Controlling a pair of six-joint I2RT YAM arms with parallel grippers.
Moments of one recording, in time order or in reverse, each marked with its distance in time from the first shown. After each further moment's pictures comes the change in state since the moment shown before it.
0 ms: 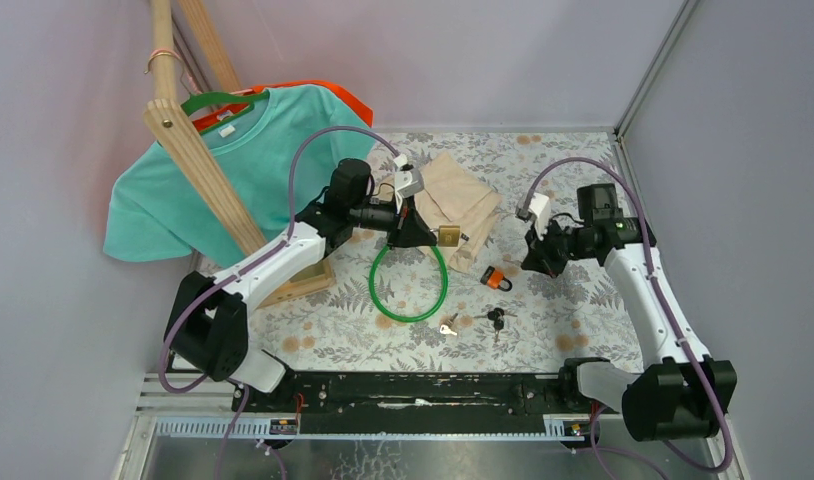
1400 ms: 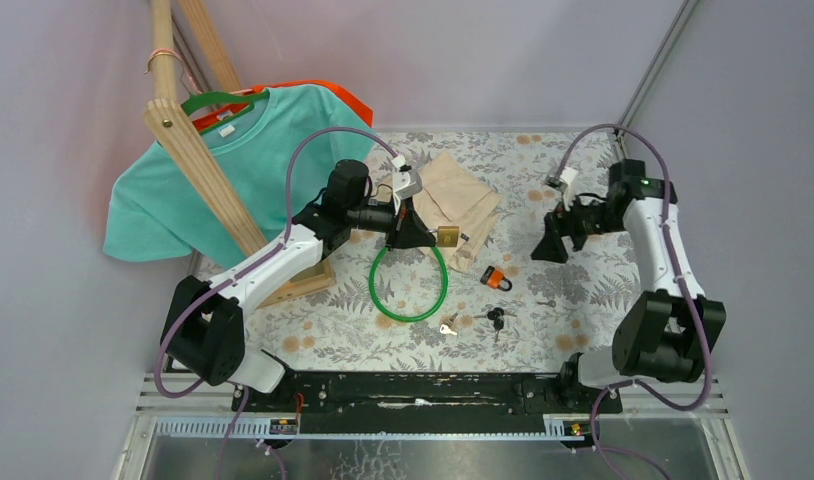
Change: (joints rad) left arm -0.002 -0.028 -0.018 0.002 -0.009 -0.001; right arm -0.311 0.320 0.221 -0.267 -0.134 -0.253
